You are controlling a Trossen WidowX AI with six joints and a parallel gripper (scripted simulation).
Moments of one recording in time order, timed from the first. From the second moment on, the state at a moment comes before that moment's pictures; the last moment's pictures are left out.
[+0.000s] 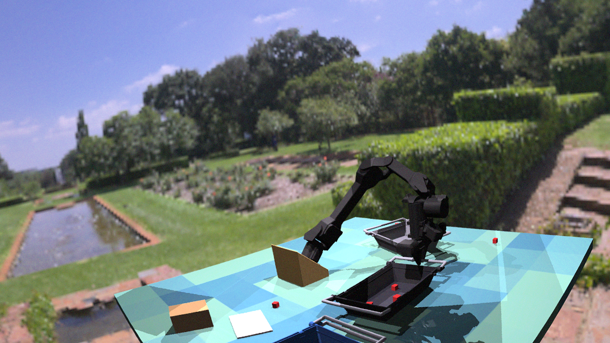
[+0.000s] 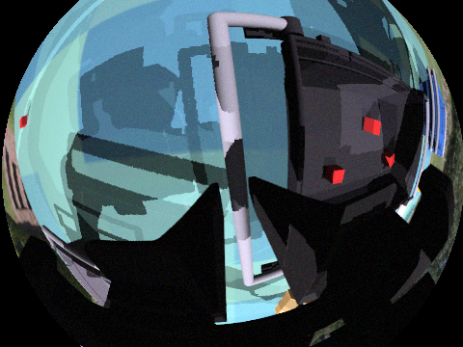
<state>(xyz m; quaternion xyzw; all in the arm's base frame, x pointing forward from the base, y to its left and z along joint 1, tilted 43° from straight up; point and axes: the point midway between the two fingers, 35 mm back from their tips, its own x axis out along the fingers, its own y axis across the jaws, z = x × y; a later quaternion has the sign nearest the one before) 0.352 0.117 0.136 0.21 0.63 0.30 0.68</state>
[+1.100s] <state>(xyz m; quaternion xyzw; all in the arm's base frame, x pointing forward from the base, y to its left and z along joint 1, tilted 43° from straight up) 0.359 0.064 0.115 0.21 0.63 0.30 0.68</state>
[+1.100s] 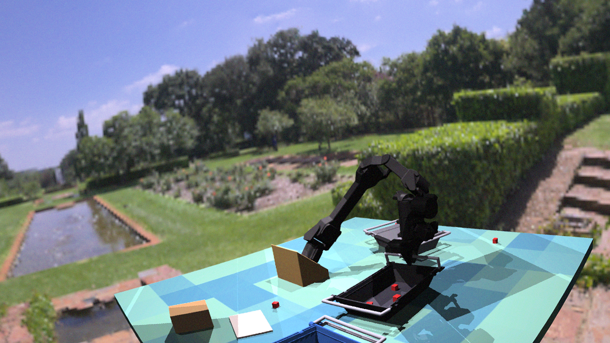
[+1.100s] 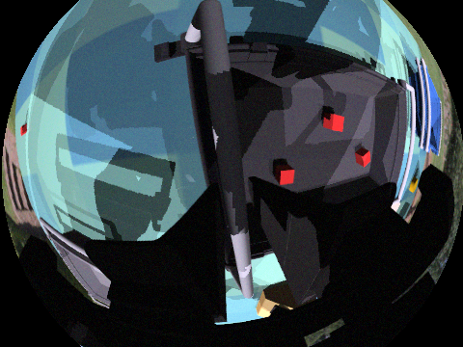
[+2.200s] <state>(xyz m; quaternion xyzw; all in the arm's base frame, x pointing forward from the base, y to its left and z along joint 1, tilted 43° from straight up) 0.360 0.038 0.115 0.21 0.64 0.30 0.68</state>
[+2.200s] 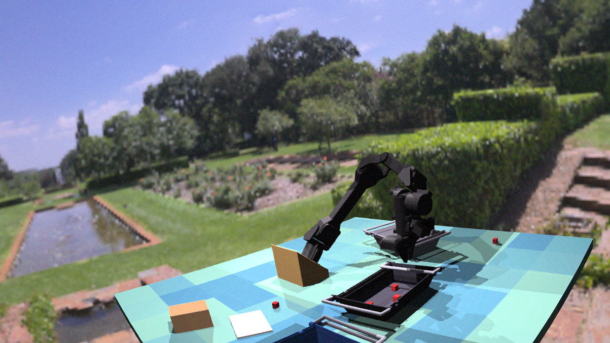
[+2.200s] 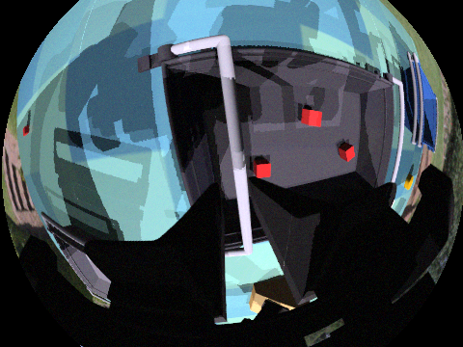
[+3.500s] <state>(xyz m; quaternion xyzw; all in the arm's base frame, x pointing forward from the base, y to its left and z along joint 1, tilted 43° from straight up) 0.394 -0.158 -0.047 0.22 0.64 0.29 0.68</state>
